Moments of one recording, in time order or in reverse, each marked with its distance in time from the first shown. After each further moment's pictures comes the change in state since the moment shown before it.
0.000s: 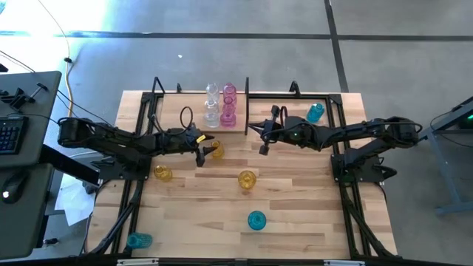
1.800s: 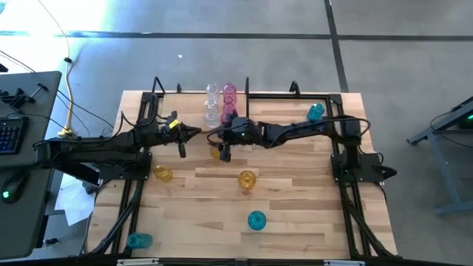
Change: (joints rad) left arm 0.157 -0.546 -0.059 -0.253 0.123 0.080; right arm 0.026 0.571 0.618 -0.205 -0.190 0.178
